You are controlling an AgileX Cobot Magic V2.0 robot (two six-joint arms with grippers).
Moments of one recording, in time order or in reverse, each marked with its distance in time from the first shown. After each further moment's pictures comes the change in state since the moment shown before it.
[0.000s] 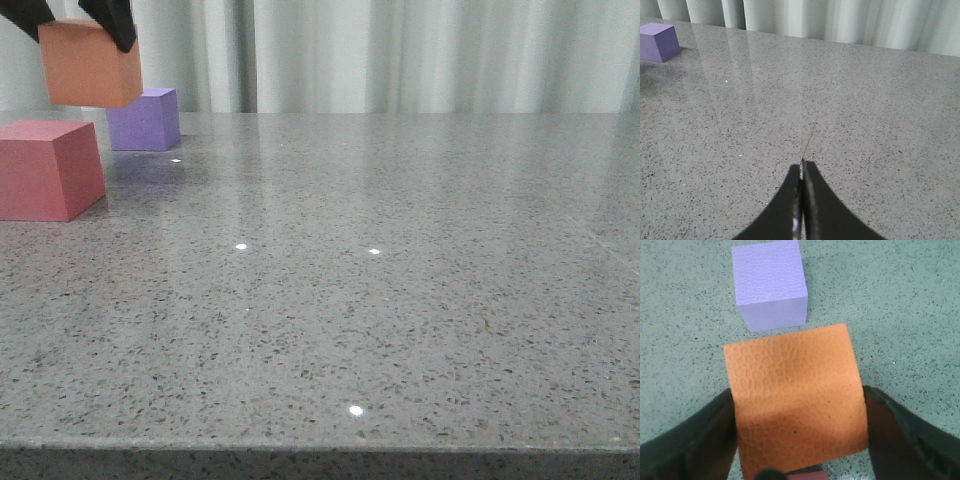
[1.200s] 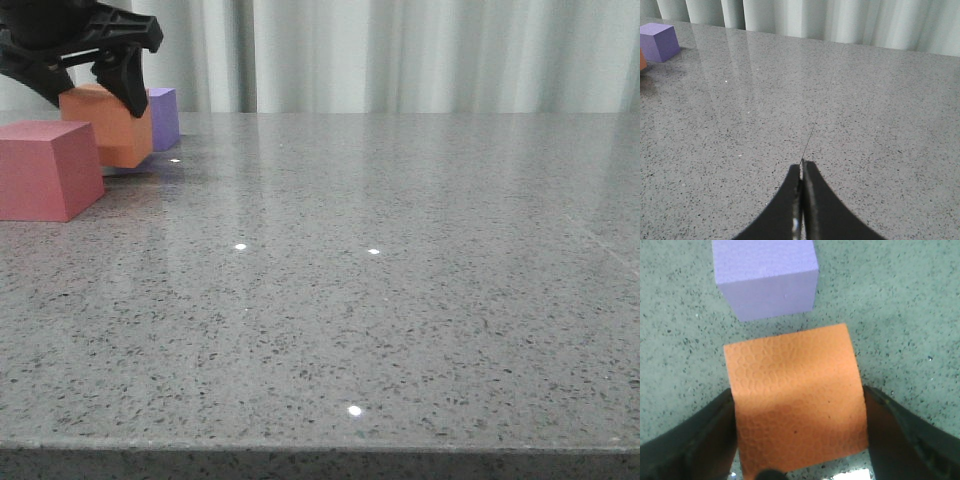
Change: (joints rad) left arm 0.025 0.102 0.053 -0.023 -0.097 0.045; right arm 0.000 0.000 0.000 0.000 0.000 0.000
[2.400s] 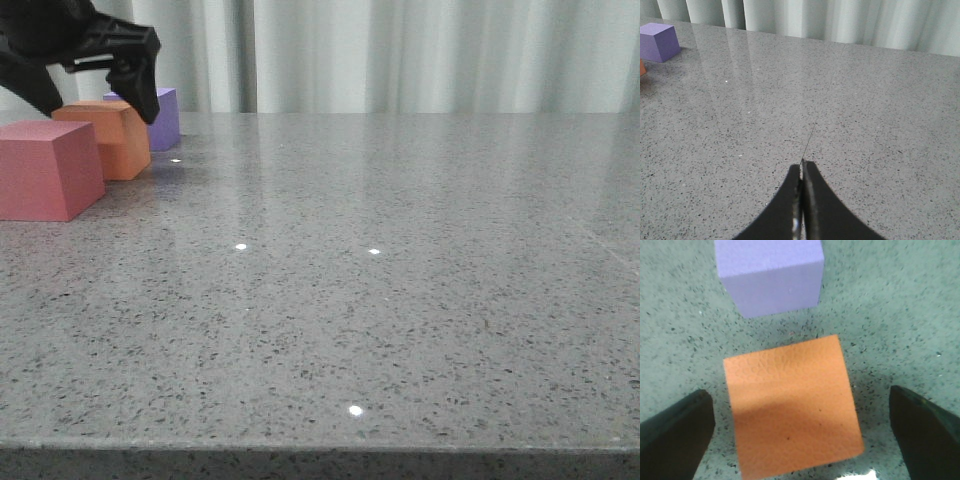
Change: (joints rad) left arm 0.000 -0.020 0.011 0.020 -0.015 0.000; right arm 0.000 0.000 0.000 0.000 -0.001 0.000
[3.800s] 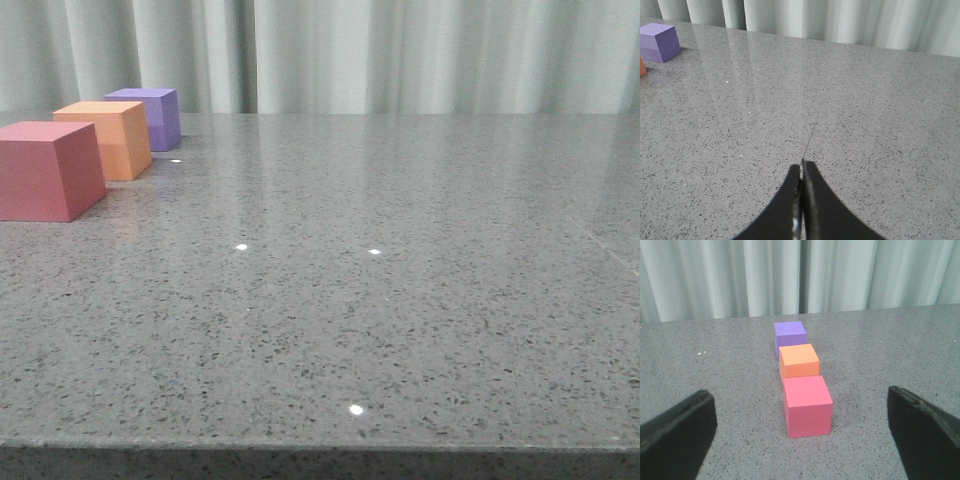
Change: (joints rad) left arm 0.000 -1.416 0.909 0.000 -0.222 0.000; right arm 0.000 0.000 0.000 0.000 0.000 0.000
